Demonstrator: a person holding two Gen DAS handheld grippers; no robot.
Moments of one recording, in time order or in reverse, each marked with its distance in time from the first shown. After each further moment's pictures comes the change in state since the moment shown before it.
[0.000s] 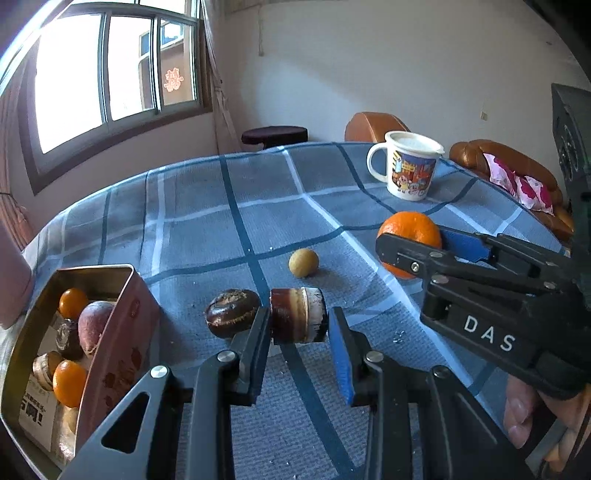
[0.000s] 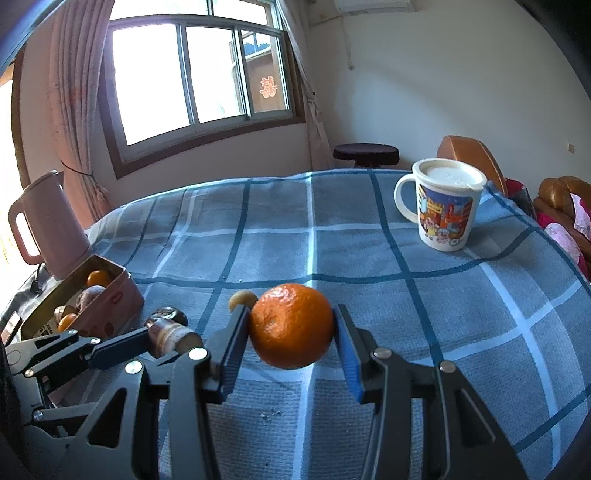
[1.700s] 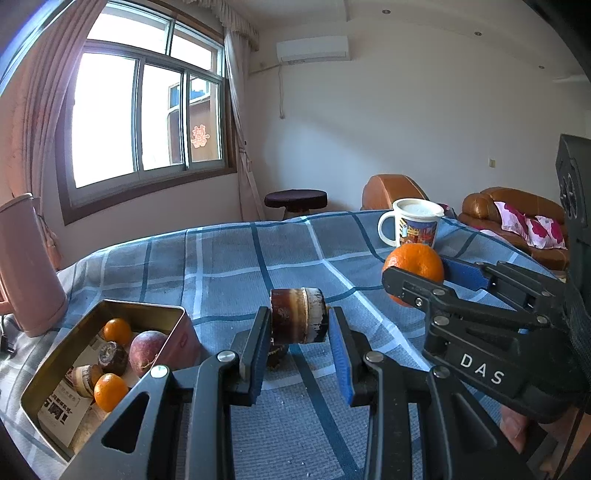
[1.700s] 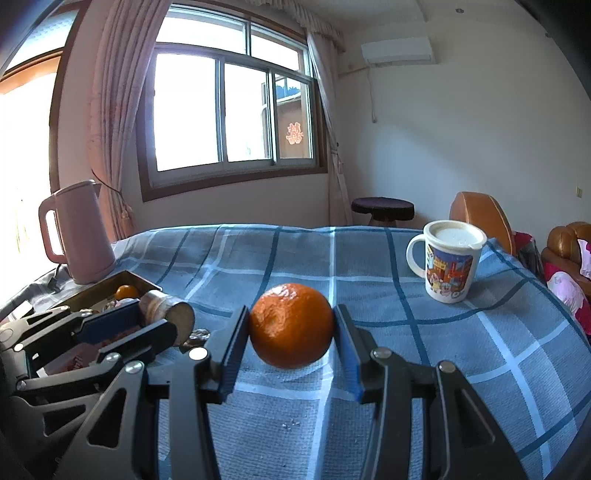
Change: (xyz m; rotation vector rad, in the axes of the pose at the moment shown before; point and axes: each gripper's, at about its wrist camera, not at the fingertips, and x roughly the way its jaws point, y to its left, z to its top) left arm -0.052 0.002 -0.009 -0.018 -0.266 0.079; right arm -0.038 0.019 -0.007 -0.108 -0.211 0.040
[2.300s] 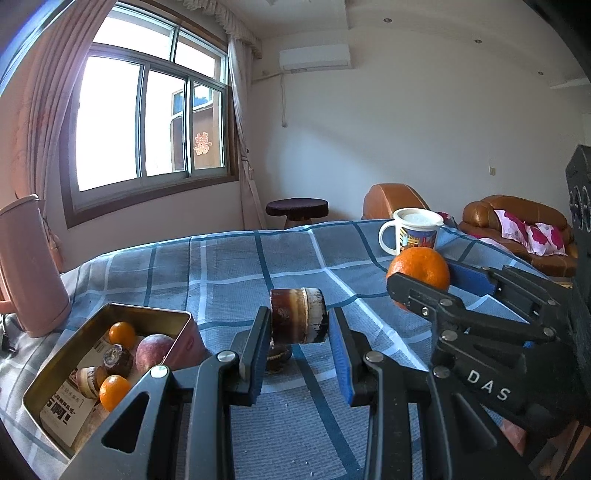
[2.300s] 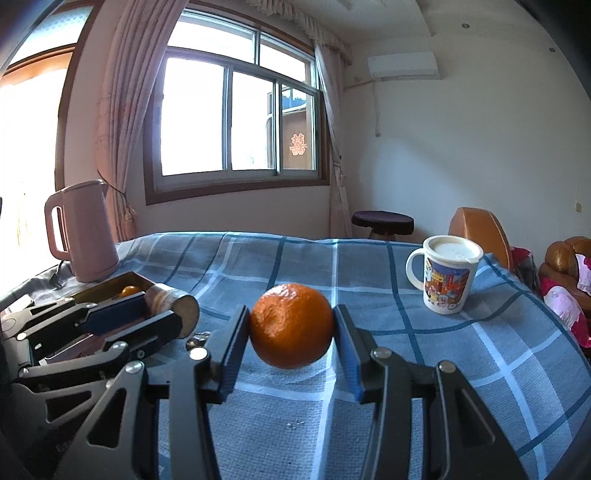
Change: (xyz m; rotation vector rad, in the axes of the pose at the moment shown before) left arm -0.007 0.003 -0.002 -0.010 -0.035 0.004; right arm -0.012 0.009 -0.002 -0.036 -0.047 -0.004
